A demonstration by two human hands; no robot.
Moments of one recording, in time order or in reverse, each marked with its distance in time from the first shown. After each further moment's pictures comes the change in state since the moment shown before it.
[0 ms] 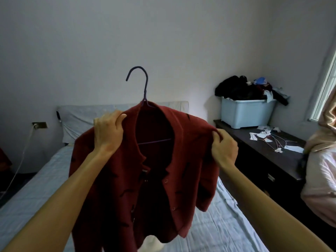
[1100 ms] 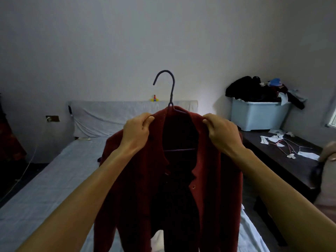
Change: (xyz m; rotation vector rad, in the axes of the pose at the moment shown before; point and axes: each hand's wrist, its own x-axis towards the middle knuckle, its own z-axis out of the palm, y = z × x) left_hand -0.003 0.038 0.022 -0.197 -0.181 -0.127; right_hand 0.032 -0.054 -0.001 -0.244 -0.304 -0.653
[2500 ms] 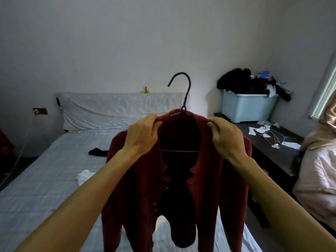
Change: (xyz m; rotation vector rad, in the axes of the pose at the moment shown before) left_hand -0.029 0.052 0.027 0.144 -0.058 0.181; right_hand -0.048 0.026 -0.040 0.077 0.112 0.096
